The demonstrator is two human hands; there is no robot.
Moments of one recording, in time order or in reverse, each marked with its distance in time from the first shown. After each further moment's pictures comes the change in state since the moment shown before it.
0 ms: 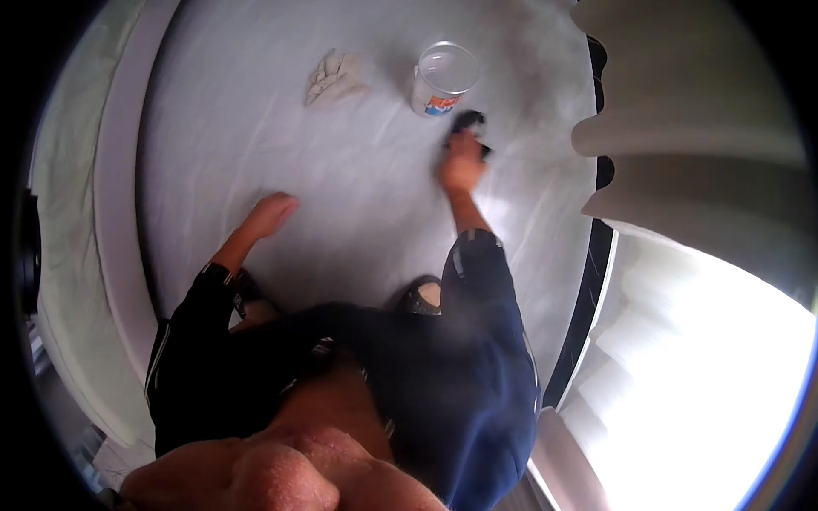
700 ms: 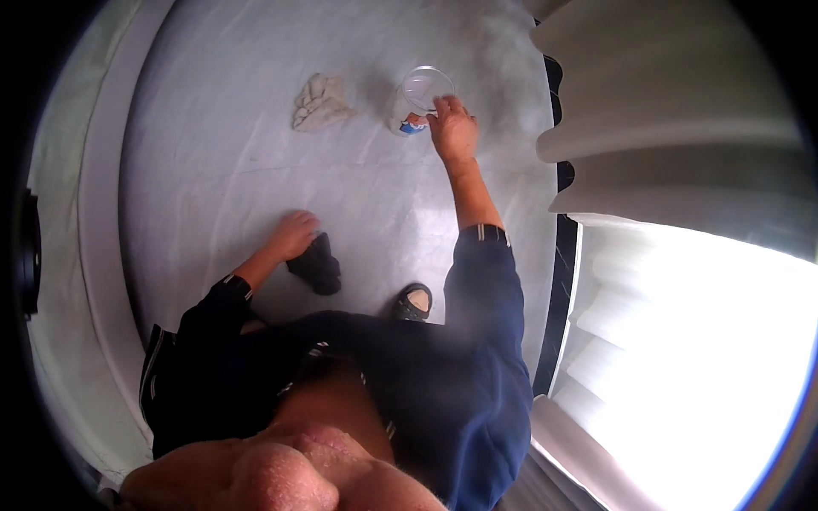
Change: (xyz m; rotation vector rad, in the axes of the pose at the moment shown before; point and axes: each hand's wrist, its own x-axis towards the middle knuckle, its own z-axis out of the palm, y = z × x) left_hand 0.013 0.024 0.044 0.153 -0.038 0.185; right_hand 0.100 -0.076 -0.170 0.128 0.167 -0.287
